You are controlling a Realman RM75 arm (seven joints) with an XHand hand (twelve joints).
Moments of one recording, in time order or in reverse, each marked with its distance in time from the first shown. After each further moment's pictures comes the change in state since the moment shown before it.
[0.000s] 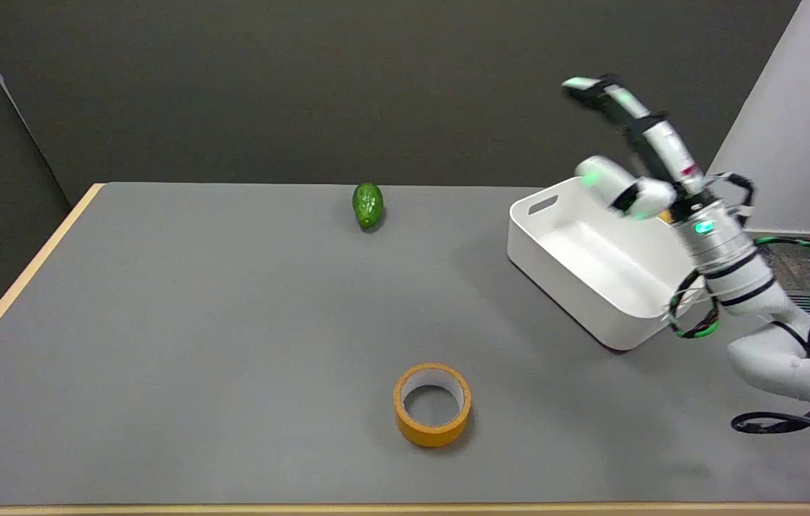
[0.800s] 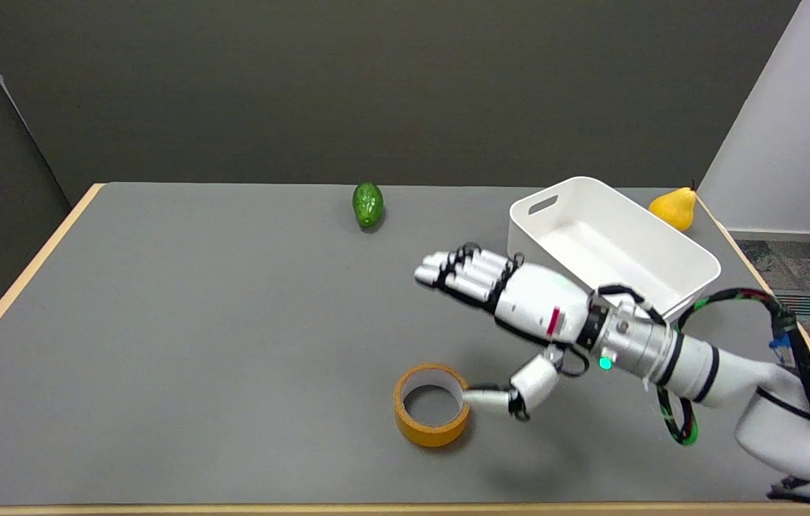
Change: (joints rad) arm -0.458 0.003 0.149 0.696 -0.643 -0.528 -0.300
